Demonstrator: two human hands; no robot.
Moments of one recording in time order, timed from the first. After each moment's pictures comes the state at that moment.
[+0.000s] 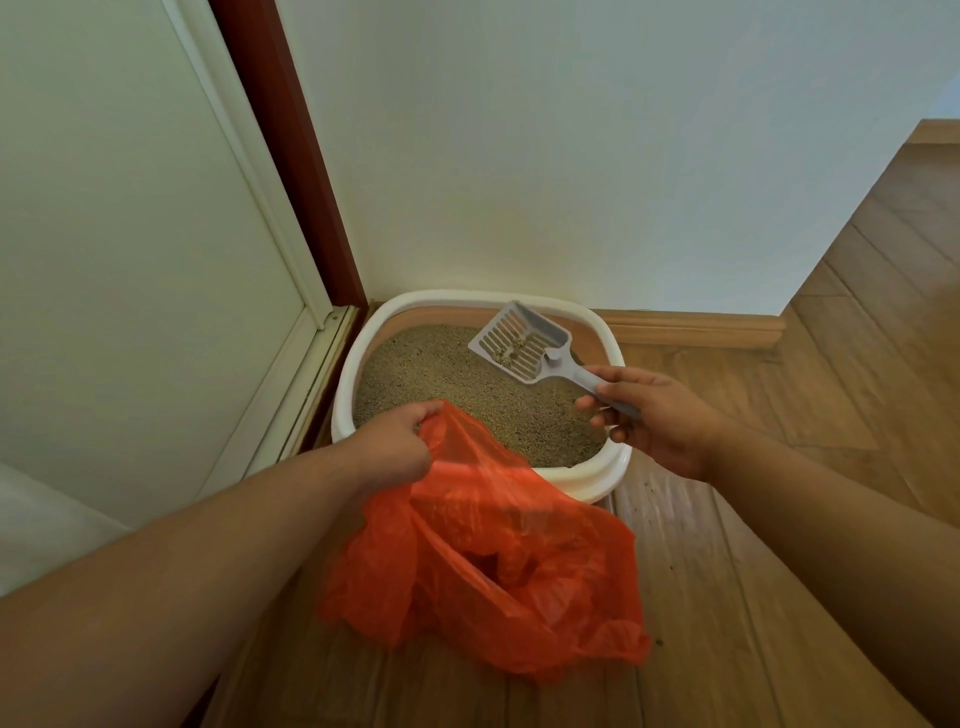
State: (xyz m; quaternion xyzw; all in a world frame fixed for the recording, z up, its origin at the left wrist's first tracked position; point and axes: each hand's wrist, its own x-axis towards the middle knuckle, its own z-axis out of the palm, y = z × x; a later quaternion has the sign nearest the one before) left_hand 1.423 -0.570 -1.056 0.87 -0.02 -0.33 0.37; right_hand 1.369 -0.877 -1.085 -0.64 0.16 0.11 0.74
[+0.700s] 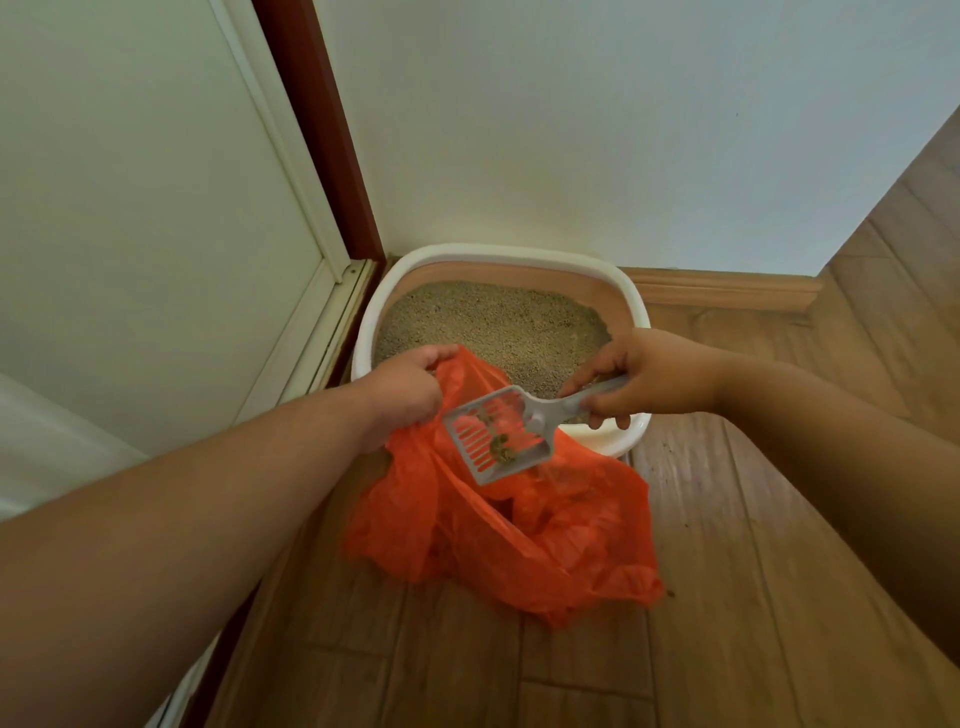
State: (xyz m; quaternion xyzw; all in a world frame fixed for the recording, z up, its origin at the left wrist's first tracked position) left_hand 1.424 -0.568 -1.053 0.83 0.02 -0.32 0.45; right_hand 1.368 -0.845 -1.037 -0.91 -0.10 0.22 0.35
